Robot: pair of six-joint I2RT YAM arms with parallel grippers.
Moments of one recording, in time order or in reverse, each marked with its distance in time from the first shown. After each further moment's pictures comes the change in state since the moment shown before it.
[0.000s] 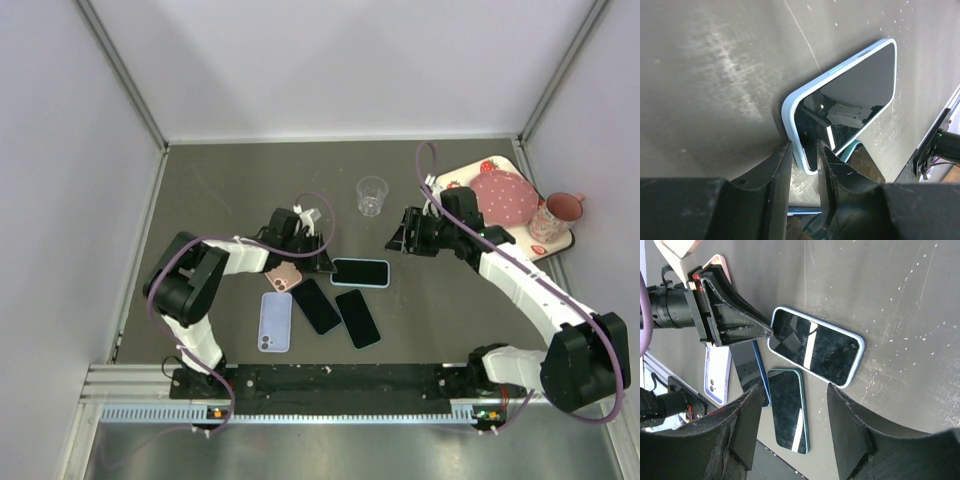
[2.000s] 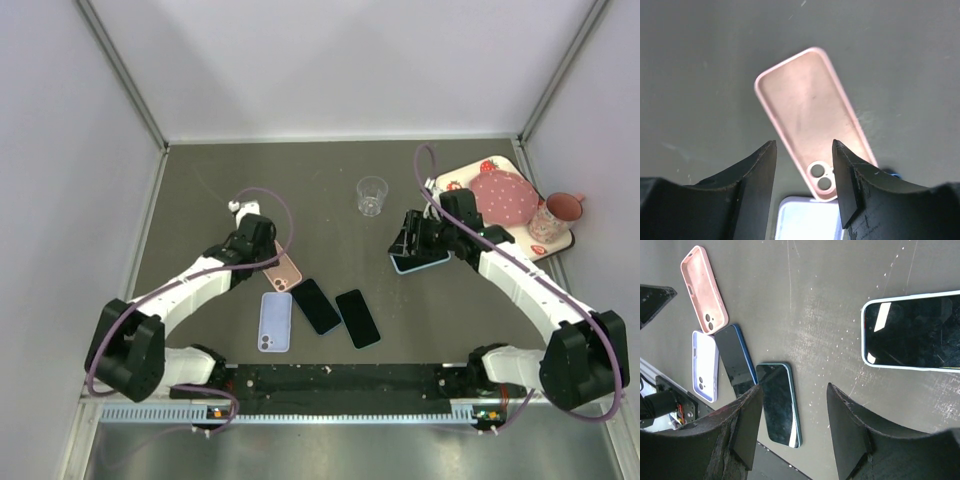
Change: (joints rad) left arm -0.010 -0.491 -0.066 -0.447 -0.882 0.018; right arm -0.007 0.004 0.000 -0.049 0.030 -0.020
